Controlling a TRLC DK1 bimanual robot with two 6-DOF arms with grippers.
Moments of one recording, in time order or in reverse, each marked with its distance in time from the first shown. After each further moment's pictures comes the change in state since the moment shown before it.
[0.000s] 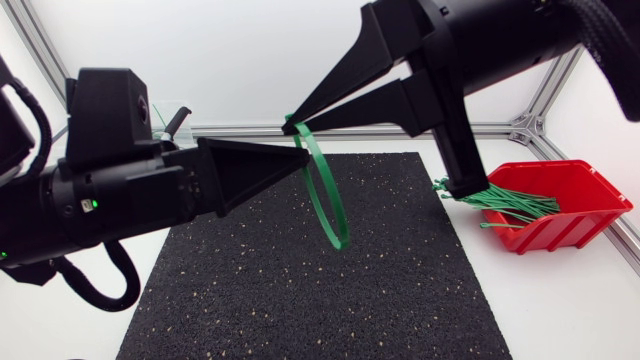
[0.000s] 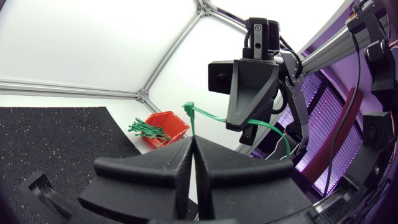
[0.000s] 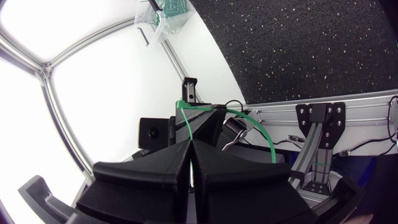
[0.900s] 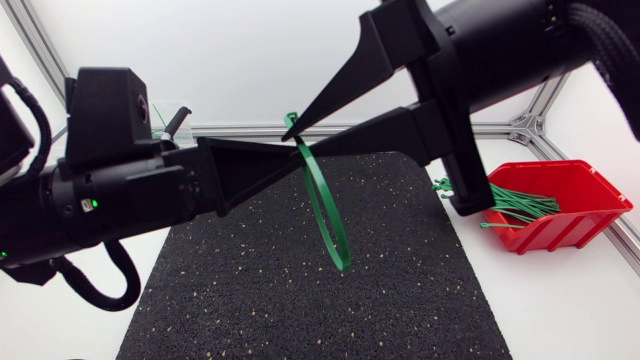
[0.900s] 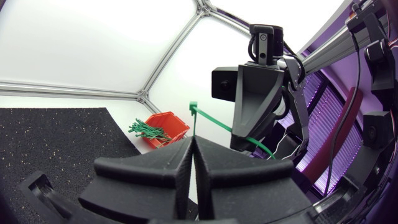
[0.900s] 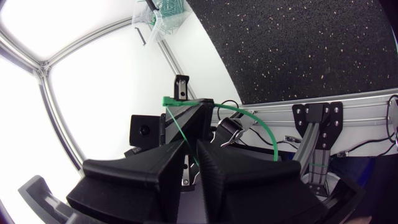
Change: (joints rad) left arm 0.000 0.000 0.000 0.000 -0.003 0.004; right arm 0.023 -0.034 -0.043 0.007 0.031 -0.001
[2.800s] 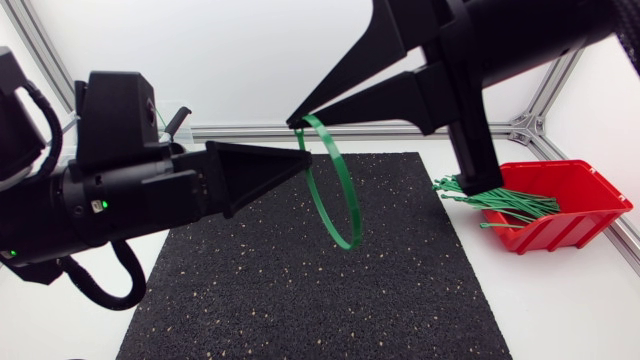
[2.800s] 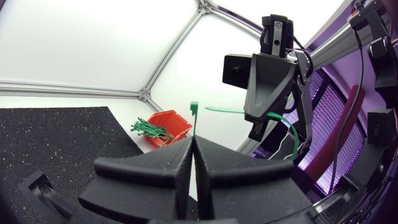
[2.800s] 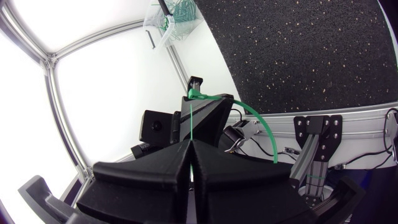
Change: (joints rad) left arm -0.002 0.017 0.000 0.000 -0.003 0.015; right arm 0.014 0.000 0.060 -0.023 0.063 -0.049
